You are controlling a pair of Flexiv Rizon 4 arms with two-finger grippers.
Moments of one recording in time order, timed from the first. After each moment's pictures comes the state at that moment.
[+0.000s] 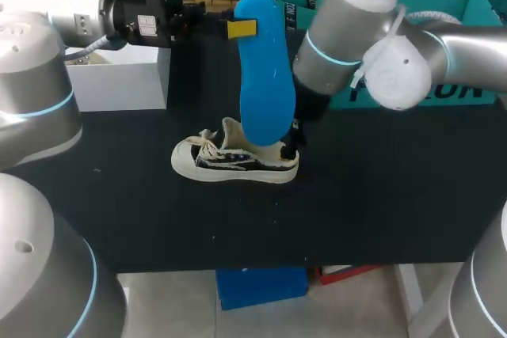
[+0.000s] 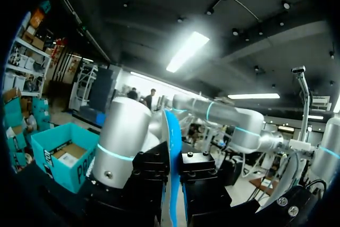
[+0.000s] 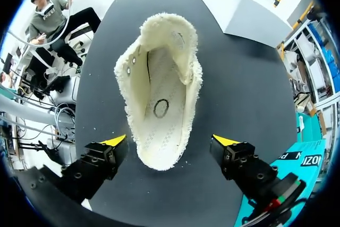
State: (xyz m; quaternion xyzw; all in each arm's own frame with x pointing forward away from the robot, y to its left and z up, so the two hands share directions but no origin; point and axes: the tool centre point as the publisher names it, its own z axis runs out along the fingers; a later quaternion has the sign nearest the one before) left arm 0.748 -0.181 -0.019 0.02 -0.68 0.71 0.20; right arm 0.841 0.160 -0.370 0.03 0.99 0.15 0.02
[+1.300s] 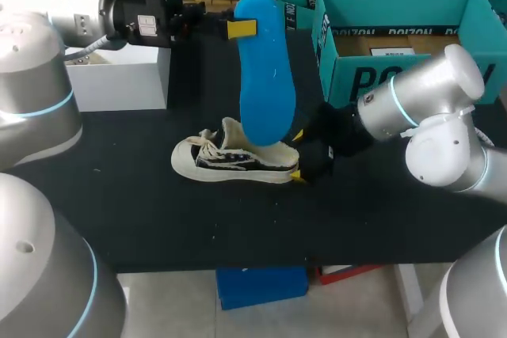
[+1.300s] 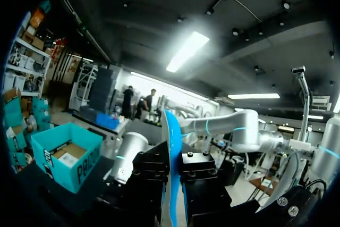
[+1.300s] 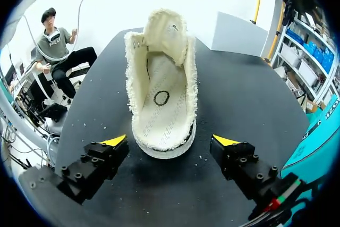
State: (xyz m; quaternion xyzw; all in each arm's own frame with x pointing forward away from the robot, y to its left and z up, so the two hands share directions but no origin) left arm 0.748 -0.180 -0.019 0.02 -0.68 0.71 0.20; right arm 0.832 0.135 -0.424 0.07 0.93 0.36 0.03
